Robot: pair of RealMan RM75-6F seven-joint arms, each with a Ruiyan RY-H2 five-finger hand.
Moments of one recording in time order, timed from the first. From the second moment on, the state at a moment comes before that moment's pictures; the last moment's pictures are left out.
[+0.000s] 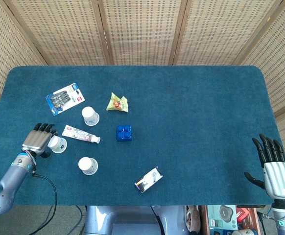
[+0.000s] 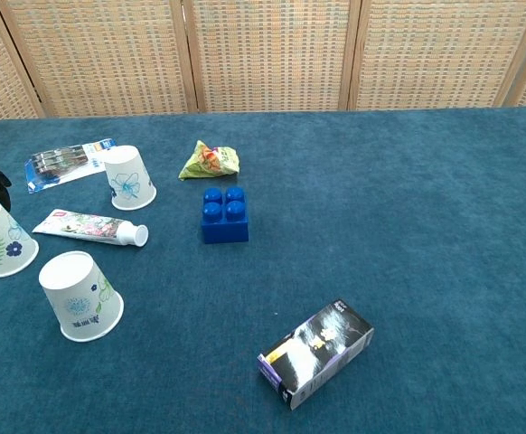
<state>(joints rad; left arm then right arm) -0.71 -1.15 0.00 -1.66 0.71 0.85 0.63 0.06 -1.20 0.08 -1.56 -1.59 1.60 -0.04</state>
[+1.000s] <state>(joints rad) -0.64 -1.08 0.04 -1.80 0.97 0.98 0.53 0.06 -1.20 0.09 -1.55 -1.60 1.62 -0.02</state>
